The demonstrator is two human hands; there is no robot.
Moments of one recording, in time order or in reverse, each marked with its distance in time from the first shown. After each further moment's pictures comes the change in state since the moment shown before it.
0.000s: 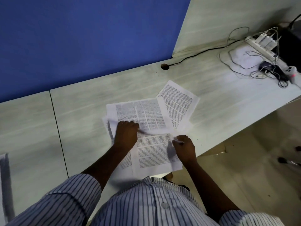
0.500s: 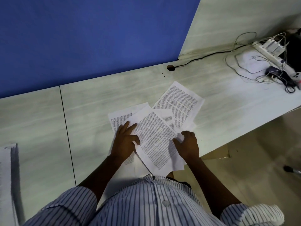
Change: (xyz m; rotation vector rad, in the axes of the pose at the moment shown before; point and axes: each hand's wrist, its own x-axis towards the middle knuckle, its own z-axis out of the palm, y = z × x) left_hand -0.059 -0.014 0.008 -0.354 0.074 -0.007; right_hand 0.002 -0.012 -0.001 -0.316 0.007 -0.119
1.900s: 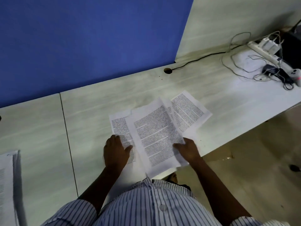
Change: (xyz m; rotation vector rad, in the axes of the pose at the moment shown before) left_hand -0.029 0.006 0.002 0.327 0.010 -0.490; right_hand -0.016 -0.001 -0.022 0.429 -0.260 0.207
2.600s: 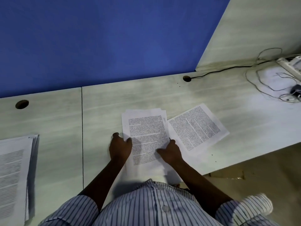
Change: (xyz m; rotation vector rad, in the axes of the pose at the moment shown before) left_hand 0.019 0.001 -0.027 -0.511 0.057 -0.497; right_hand 0.018 -0.042 0.088 -0.370 -0.146 -0.026
